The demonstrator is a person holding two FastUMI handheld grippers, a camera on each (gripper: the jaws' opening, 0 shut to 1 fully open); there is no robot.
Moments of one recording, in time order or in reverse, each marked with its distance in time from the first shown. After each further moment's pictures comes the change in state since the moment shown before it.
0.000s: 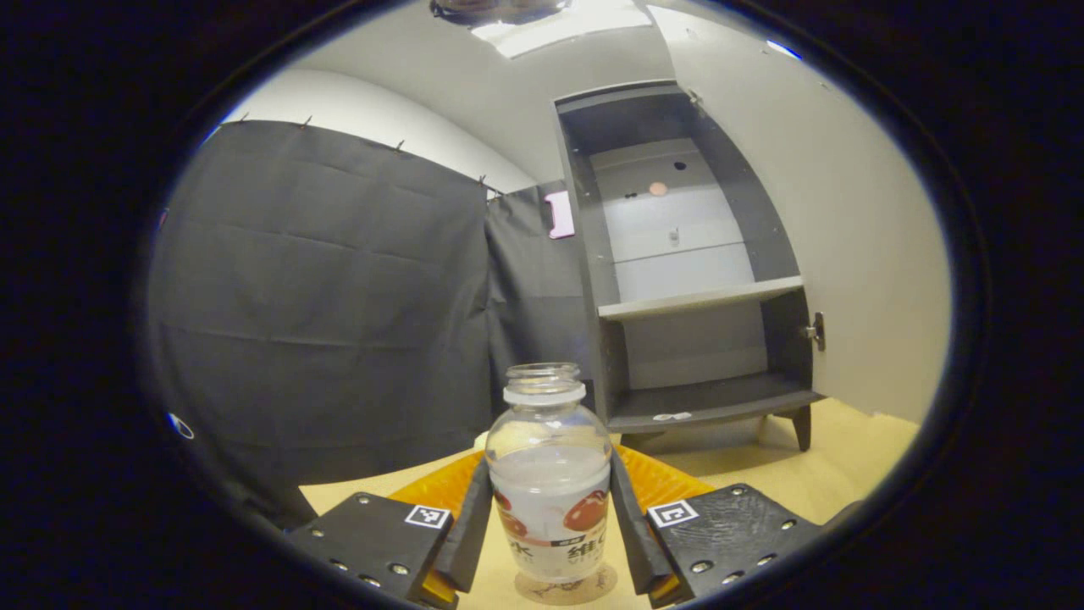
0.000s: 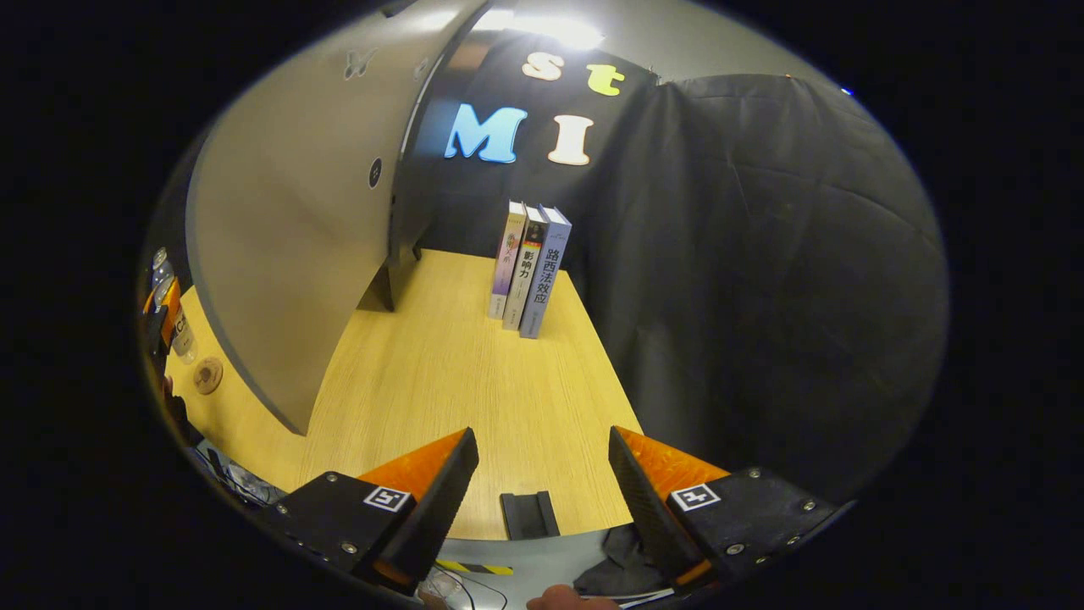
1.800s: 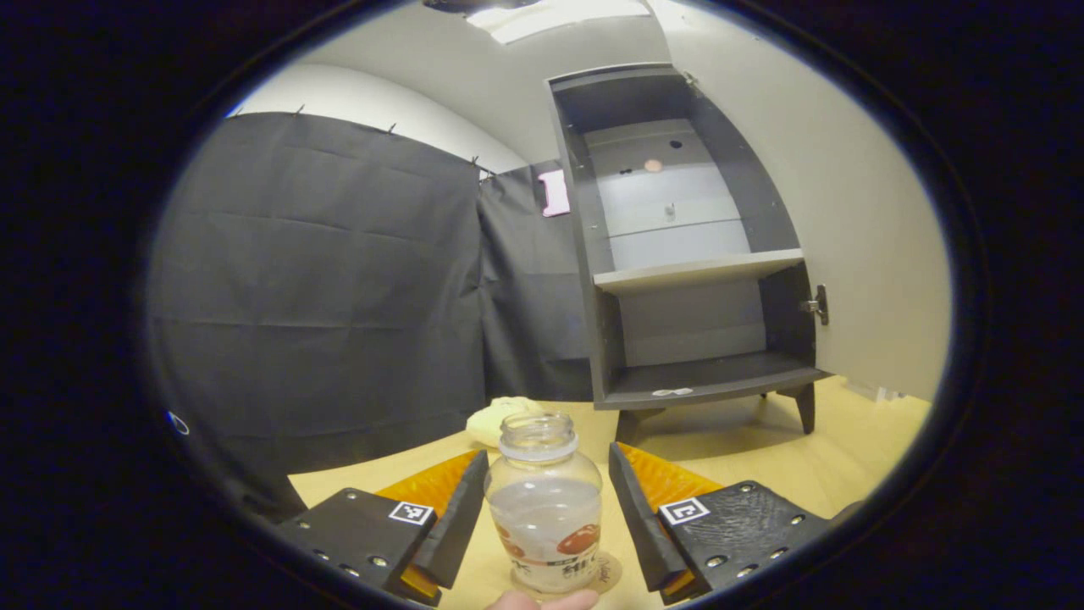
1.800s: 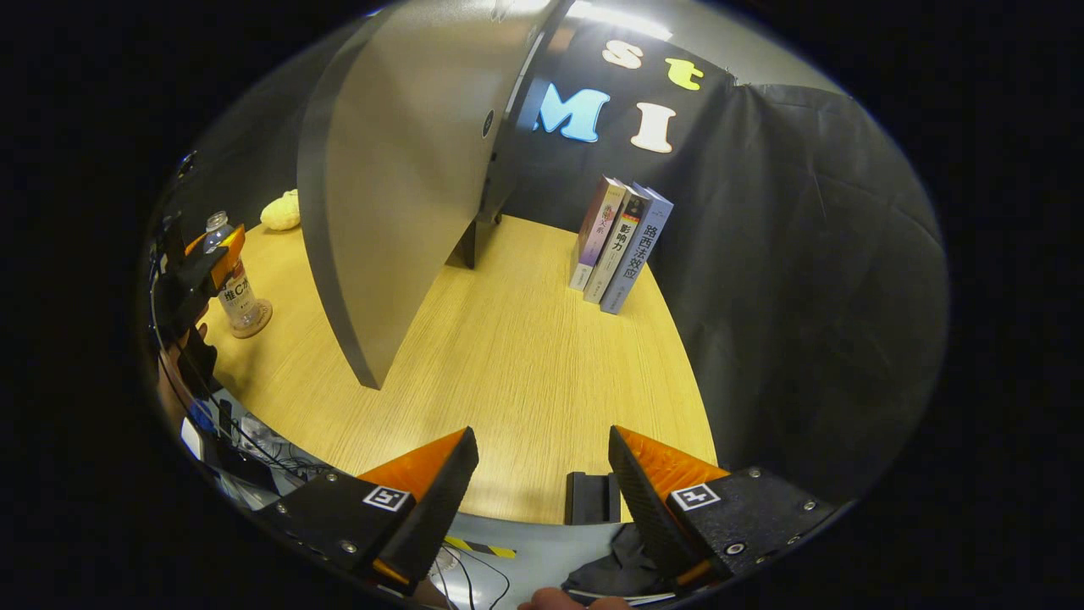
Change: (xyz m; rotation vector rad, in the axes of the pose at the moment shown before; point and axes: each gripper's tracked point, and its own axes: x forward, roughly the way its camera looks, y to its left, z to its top) left arm 0.014 0.000 -0.016 0.008 0.100 -0.012; right arm -0.008 0.069 -0.028 -0.100 0.049 0.185
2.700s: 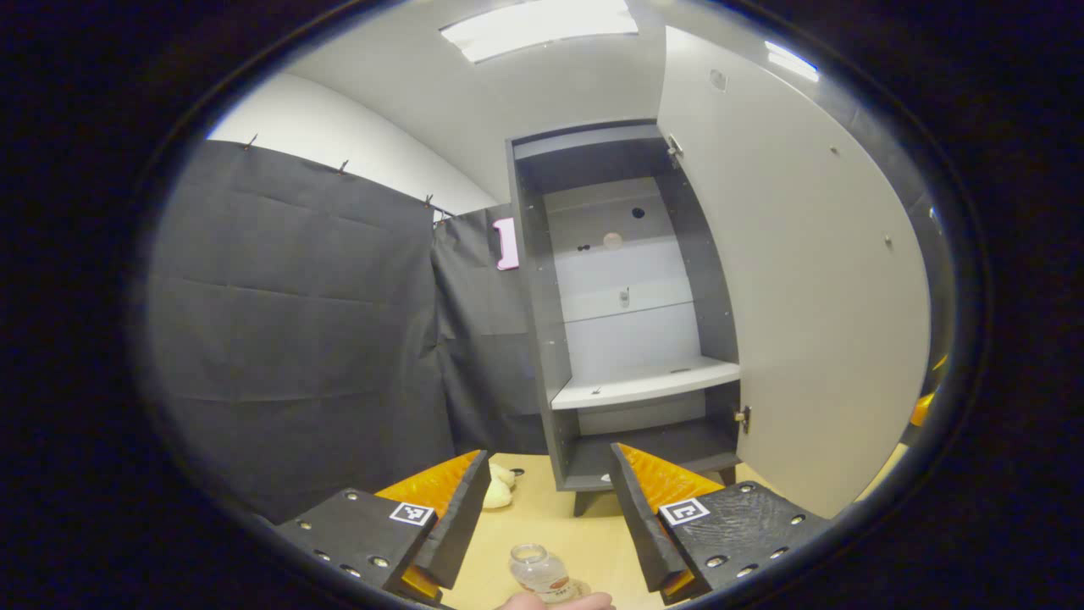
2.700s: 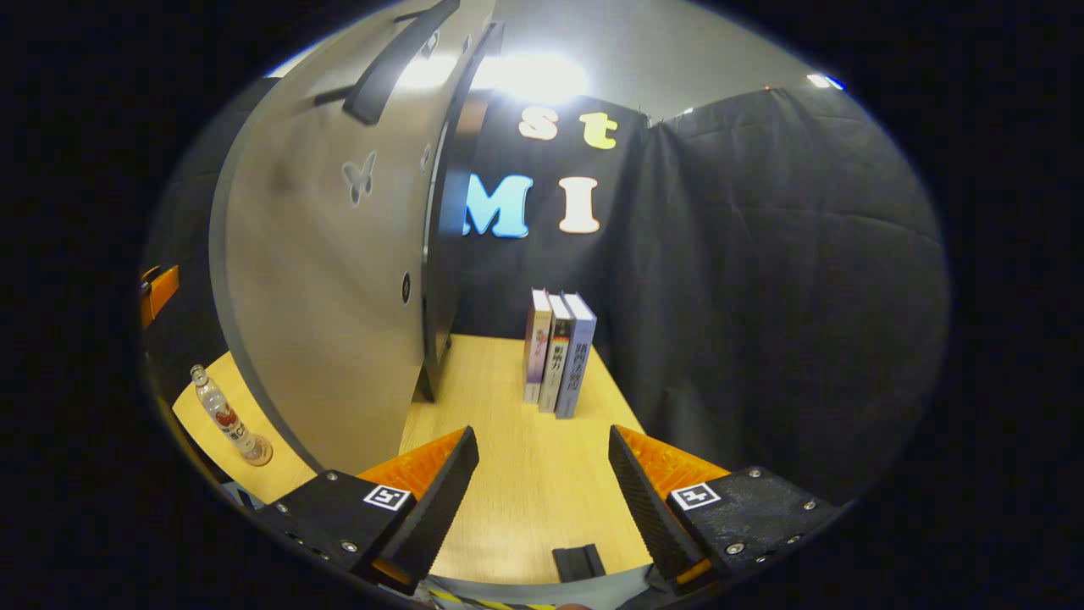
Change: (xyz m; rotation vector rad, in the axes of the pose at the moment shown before) left arm -0.049 -0.019 0.241 0.012 -0.067 -0.205; right arm -0.052 -0.061 0.147 0.221 -0.384 -0.119
